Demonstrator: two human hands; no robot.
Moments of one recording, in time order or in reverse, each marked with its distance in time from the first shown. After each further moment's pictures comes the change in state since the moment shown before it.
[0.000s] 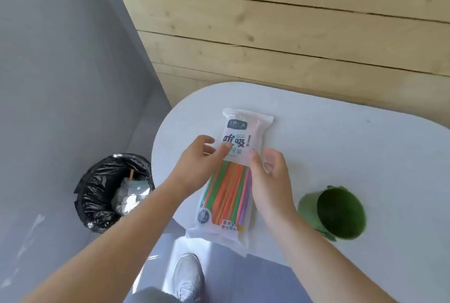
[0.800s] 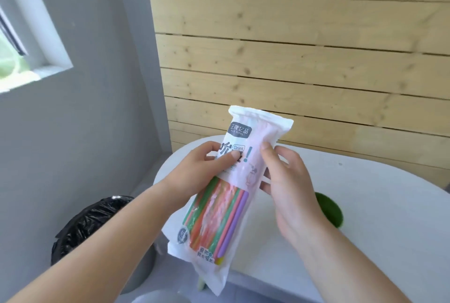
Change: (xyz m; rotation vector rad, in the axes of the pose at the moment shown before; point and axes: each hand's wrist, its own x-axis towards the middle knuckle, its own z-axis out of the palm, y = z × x) left_hand -0.080 0.006 0.004 -0.289 -0.077 0.400; right_hand -0.060 -0.008 -0.048 0.328 -0.081 -0.382
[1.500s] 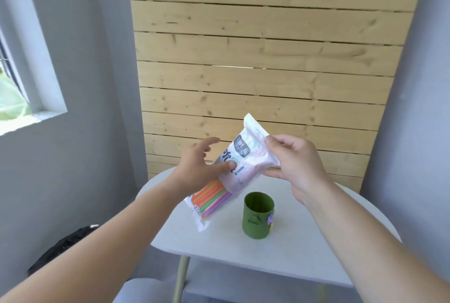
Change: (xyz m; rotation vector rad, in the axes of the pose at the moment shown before) left_hand -0.079 0.069 0.065 0.380 0.145 0.334; right_hand -0.083 -0.108 -0.096 -0.157 0.068 -0.299
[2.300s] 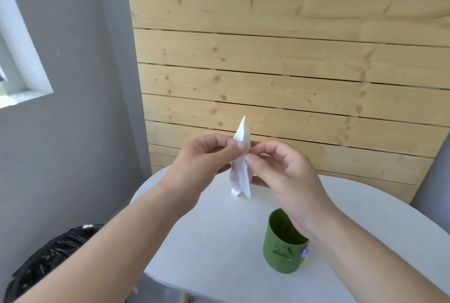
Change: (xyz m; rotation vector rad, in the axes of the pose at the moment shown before) left_hand 0.058 -0.036 0.007 -0.588 -0.070 -0.027; right_hand 0.059 0.075 0.057 0.031 -0.302 -0.097
